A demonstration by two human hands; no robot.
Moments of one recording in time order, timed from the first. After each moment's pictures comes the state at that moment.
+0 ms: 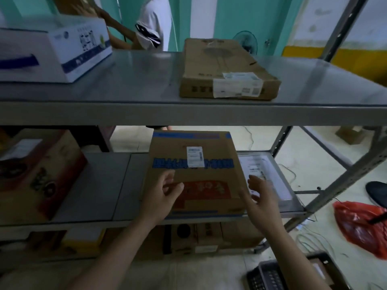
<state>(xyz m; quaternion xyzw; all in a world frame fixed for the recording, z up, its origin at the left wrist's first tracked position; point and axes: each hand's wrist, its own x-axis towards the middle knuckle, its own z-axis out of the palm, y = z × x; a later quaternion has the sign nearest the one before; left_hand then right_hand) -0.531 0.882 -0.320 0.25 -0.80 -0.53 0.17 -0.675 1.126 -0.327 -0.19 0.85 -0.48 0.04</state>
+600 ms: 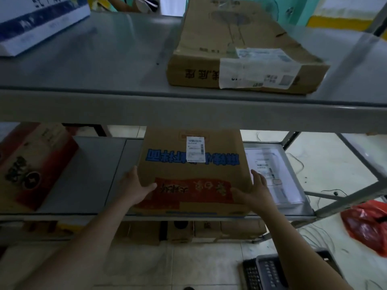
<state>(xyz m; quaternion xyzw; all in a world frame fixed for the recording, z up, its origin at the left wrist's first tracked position) -0.579 0.770 -0.406 0.45 -0.82 -0.36 -0.03 -0.791 1.092 -0.398 -0.18 0.93 -0.28 0.19</state>
